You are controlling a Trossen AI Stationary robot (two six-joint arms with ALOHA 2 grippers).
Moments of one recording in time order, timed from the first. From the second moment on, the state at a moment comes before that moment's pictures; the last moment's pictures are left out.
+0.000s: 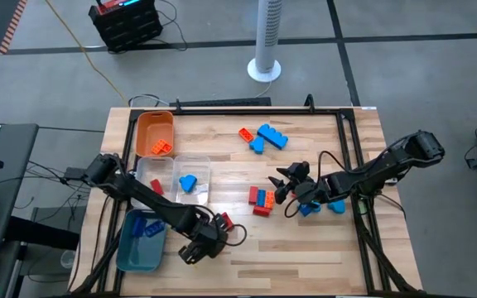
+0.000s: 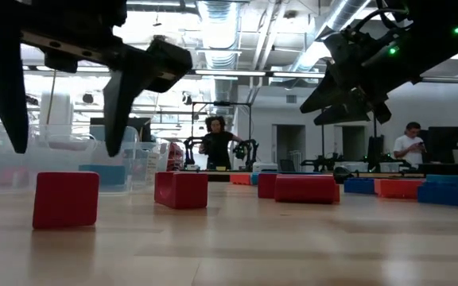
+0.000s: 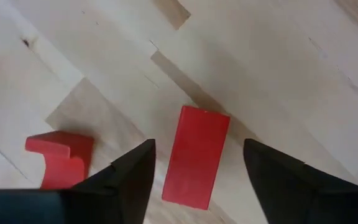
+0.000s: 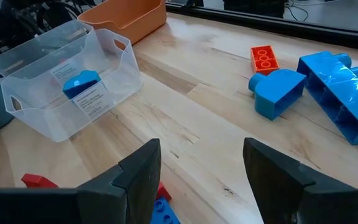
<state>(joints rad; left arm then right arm) -0.48 1.84 1.29 -0.64 0.04 0.33 0.28 1.33 0.53 0.20 0.79 0.75</state>
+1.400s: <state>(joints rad) -0.44 1.80 1.22 -0.80 -0.22 0.35 0.11 1.33 0.68 0.15 0.66 0.31</state>
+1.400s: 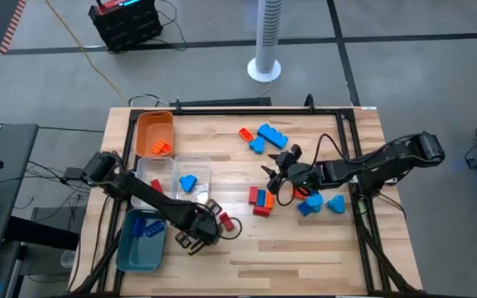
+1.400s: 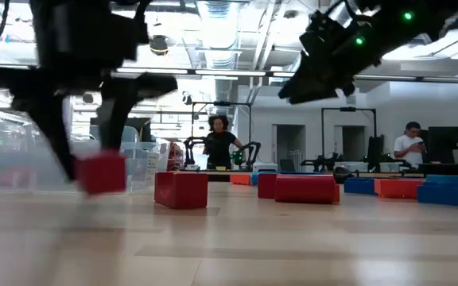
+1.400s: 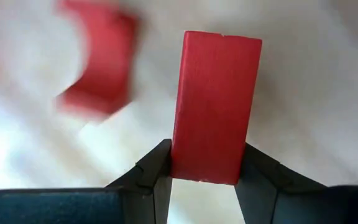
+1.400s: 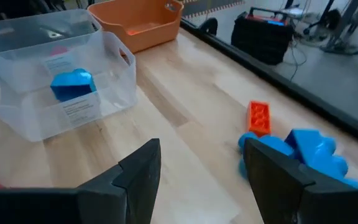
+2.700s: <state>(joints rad) -0.17 1.05 0.81 -1.22 -0.29 -0.53 -0.01 1.33 0.83 -0.35 0.65 0.19</state>
